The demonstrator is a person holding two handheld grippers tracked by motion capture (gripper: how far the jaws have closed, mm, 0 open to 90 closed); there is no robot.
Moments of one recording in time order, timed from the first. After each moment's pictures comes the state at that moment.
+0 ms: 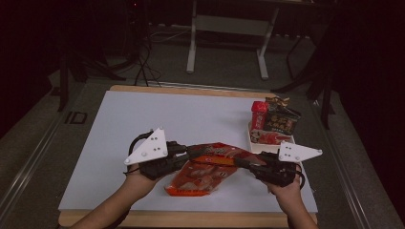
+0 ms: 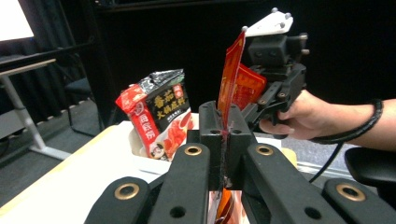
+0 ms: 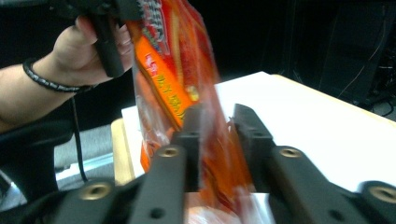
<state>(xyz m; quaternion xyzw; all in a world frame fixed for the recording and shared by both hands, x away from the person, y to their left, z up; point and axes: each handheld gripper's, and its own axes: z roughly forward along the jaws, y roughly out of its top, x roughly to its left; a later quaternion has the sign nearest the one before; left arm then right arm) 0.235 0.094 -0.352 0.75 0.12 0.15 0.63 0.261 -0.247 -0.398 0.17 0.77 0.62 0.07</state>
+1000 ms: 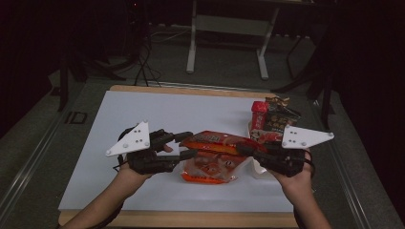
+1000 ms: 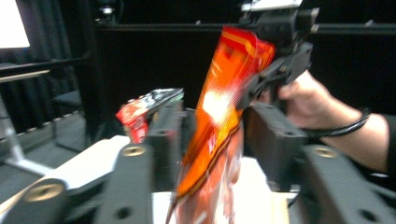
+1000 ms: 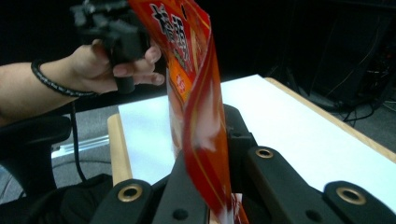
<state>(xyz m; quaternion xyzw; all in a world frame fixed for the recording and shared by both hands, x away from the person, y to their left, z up) 0.243 0.117 -0.353 0.72 0.13 0.13 0.67 0.257 -0.234 -0.331 0.16 0.79 0.58 0.09</state>
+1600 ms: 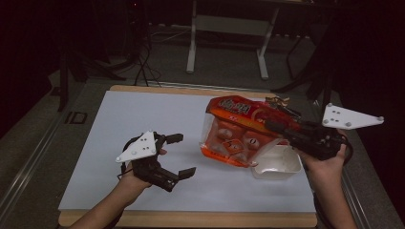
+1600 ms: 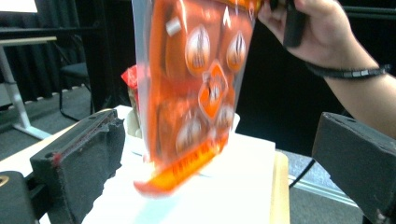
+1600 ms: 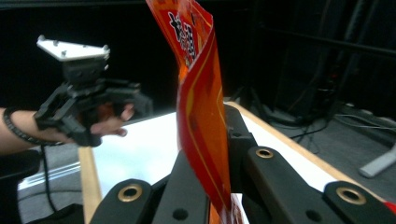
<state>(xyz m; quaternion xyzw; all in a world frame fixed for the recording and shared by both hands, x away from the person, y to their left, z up) 0.241 0.114 -0.386 0.73 0.17 0.11 0.65 0.266 -0.281 -0.276 0.19 0.76 0.60 0.15</state>
